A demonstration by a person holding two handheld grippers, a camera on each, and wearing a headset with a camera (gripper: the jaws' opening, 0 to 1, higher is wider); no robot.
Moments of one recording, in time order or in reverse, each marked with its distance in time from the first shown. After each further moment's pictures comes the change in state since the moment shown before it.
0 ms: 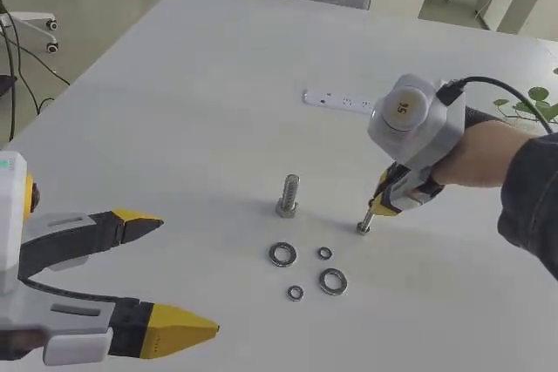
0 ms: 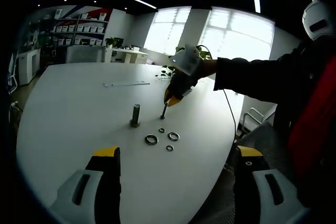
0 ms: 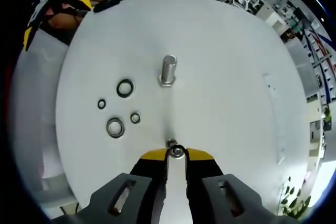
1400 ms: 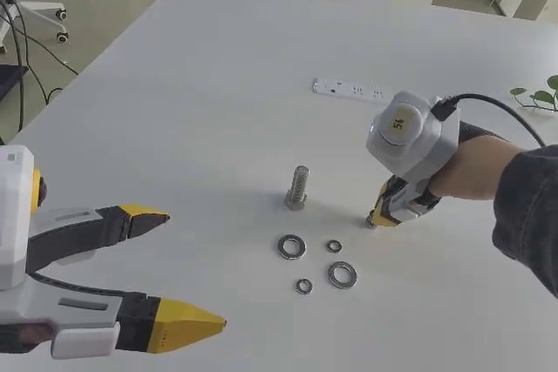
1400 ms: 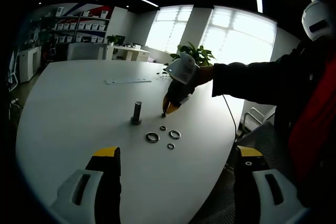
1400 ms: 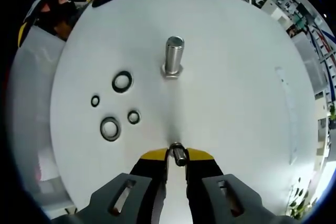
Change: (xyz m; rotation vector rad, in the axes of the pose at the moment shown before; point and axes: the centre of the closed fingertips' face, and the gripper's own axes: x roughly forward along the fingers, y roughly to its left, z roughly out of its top) left arm 0.001 0.005 -0.003 -0.015 0.013 0.007; right arm 0.035 0.010 -0.003 0.015 0.017 0.047
